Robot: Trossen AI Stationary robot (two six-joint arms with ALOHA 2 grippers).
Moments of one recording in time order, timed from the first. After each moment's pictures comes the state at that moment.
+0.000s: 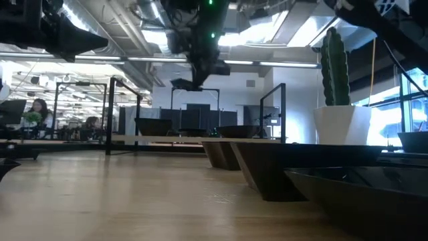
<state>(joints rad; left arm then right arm) -0.30 0.00 0.15 -0.10 -0.67 0.07 -0.10 2.26 2.33 -1.16 0.64 -0.76</state>
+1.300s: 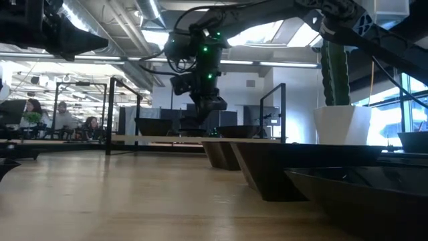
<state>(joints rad) -0.30 0.00 0.15 -0.10 -0.69 0.09 -0.26 2.39 2.33 -1.10 0.48 -0.74</state>
